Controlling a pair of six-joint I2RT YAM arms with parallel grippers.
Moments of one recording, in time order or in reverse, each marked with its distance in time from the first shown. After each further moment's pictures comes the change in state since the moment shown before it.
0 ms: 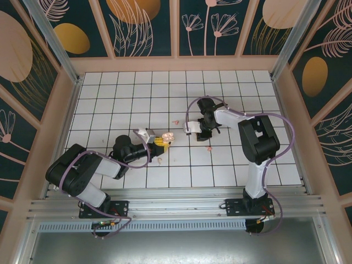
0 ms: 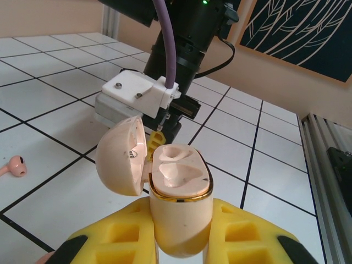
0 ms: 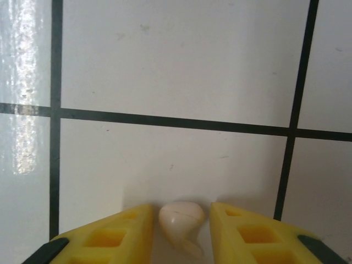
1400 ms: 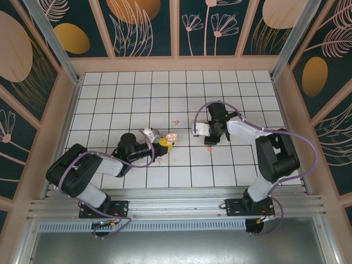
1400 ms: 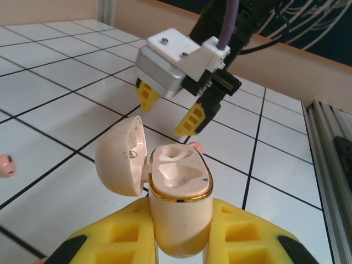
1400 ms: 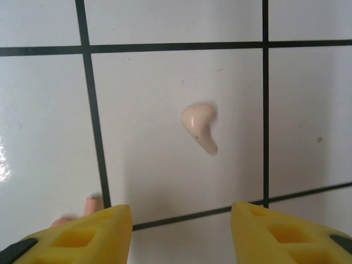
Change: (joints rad) left arm -0.040 0.000 0.042 -0.089 -0.043 0.036; right arm -0.027 -0.270 -0.241 0.113 0.088 0.107
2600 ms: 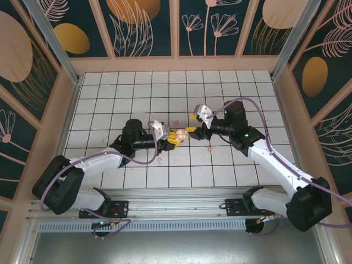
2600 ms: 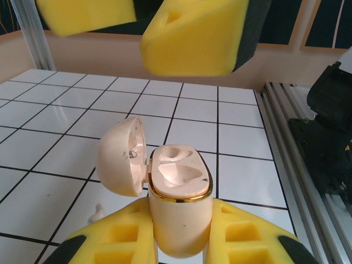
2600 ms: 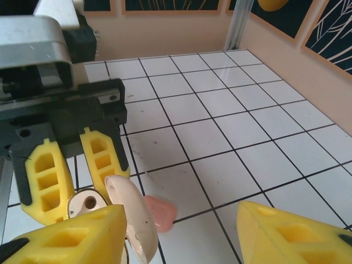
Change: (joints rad) left arm -0.073 -0.181 0.270 -0.492 0.145 0.274; right arm 0.077 -0.546 -0.190 0.444 -0.489 0.757
